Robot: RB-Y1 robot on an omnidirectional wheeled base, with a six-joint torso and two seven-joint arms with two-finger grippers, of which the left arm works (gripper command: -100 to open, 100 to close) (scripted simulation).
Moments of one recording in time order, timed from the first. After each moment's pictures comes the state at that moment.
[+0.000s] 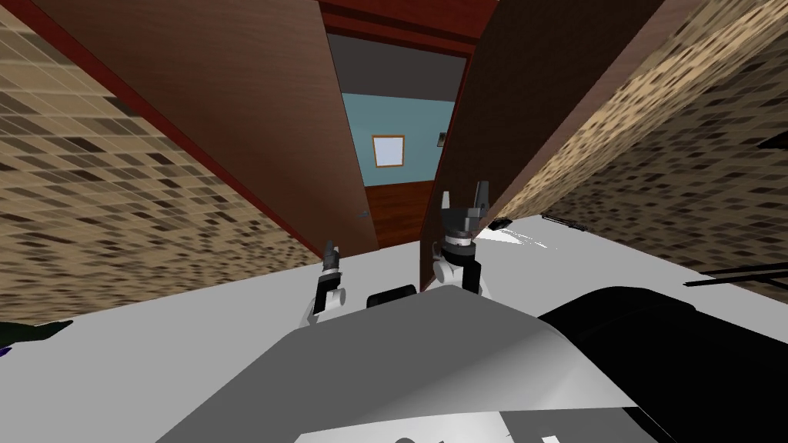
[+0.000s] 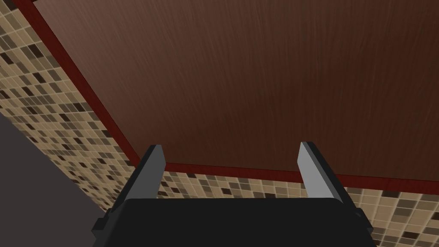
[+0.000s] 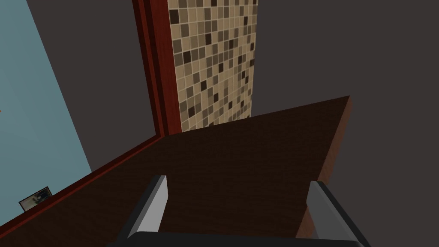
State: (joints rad) arm 0.22 0.09 0.01 -1.49 0.08 -0.57 -0.16
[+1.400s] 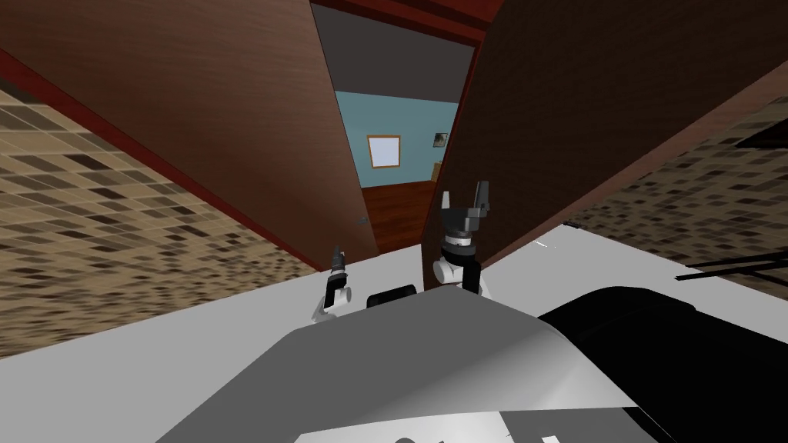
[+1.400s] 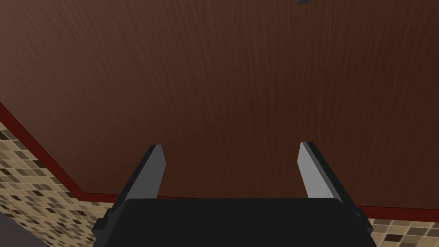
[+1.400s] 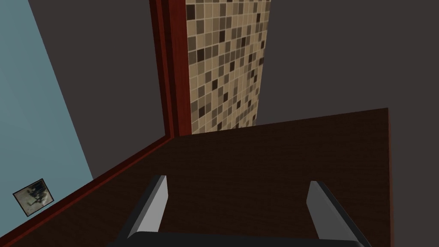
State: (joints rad) arm 0.08 0.07 0.05 -1.14 0.10 -0.66 -0.15
